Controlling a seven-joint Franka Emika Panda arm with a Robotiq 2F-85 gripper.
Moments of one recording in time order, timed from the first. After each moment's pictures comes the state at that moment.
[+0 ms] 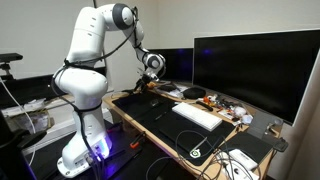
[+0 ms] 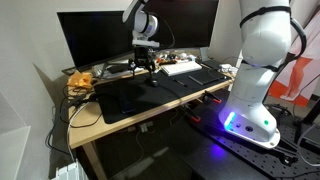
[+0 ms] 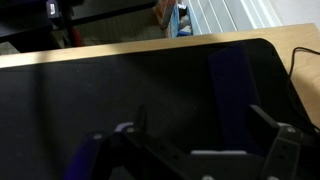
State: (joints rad) arm 0.10 0.40 0.03 -2.01 0.48 1.86 0.24
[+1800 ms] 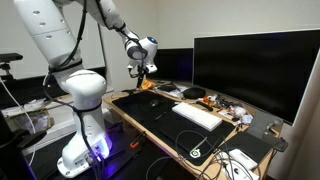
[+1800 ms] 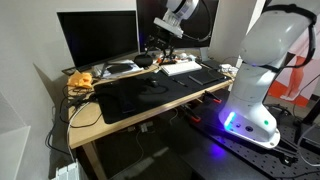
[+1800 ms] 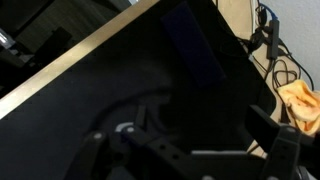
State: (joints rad) arm 0.02 -0.27 0.03 -2.64 0.79 2.35 0.35
